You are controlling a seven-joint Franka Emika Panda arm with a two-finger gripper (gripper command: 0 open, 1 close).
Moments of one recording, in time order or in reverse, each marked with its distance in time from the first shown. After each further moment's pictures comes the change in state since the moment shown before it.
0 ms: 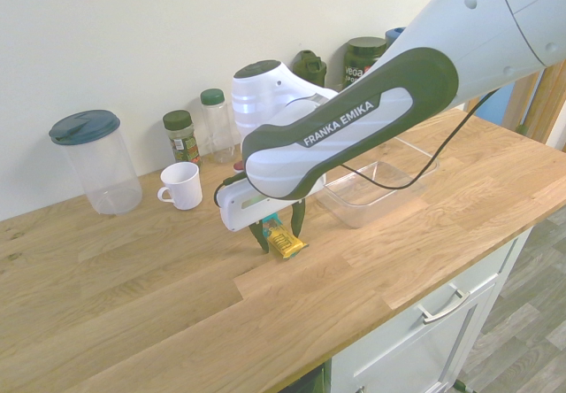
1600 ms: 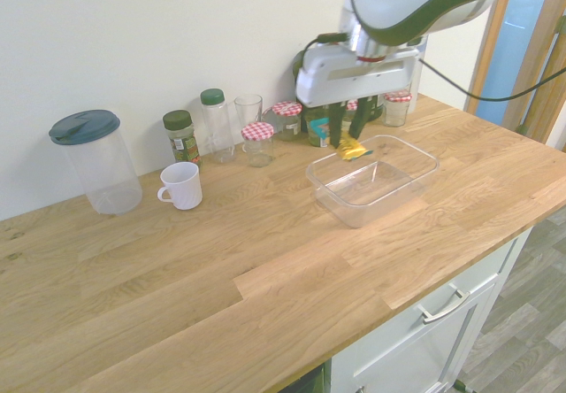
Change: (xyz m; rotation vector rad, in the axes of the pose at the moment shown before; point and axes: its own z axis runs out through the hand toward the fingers) arm 0.108 0.173 -0.172 0.163 0.029 0.123
